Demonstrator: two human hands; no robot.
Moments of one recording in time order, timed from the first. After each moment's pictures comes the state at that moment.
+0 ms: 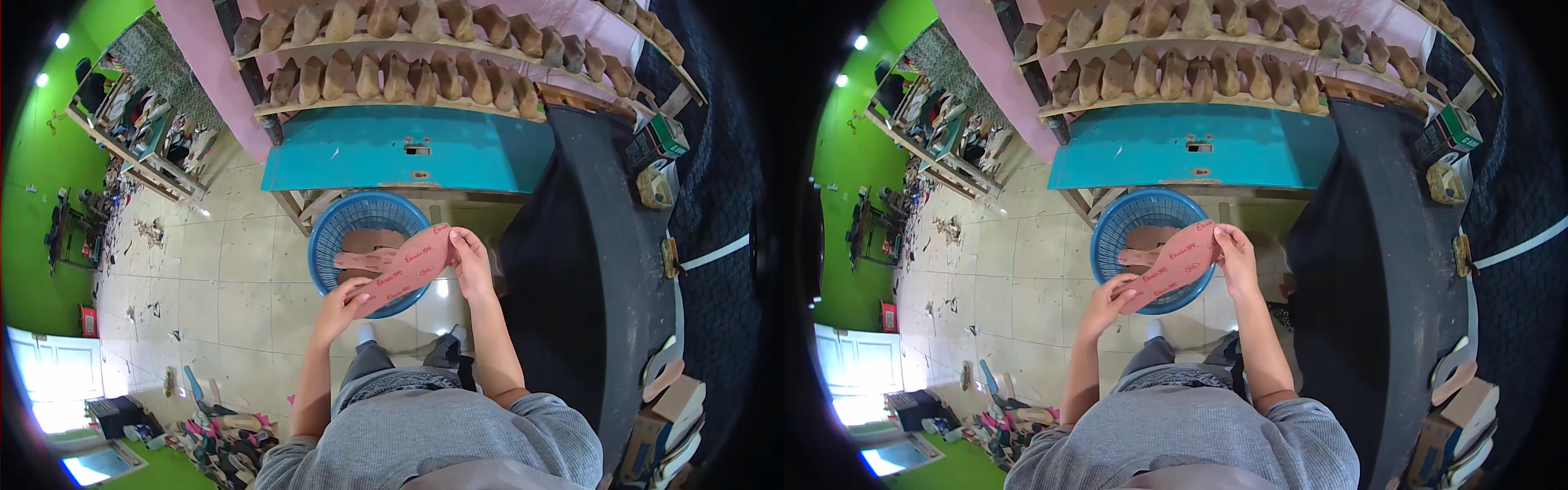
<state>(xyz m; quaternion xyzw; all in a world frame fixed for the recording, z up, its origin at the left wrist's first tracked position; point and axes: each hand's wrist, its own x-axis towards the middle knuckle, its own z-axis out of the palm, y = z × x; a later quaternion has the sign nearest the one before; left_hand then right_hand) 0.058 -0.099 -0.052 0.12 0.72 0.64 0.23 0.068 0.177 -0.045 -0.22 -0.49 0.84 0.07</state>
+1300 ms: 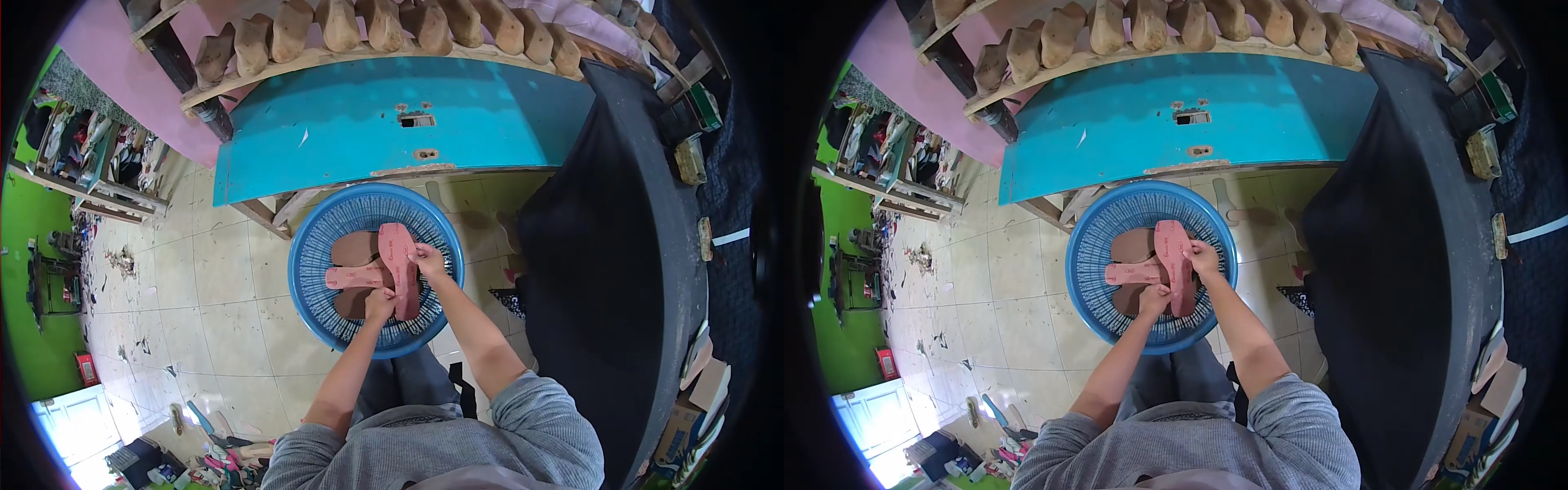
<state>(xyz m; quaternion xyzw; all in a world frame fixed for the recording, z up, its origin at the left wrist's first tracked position) -0.024 -0.035 -0.398 0.01 0.86 0.40 0.32 -0.042 0.143 -0.395 -0.32 -0.70 0.64 -0.01</state>
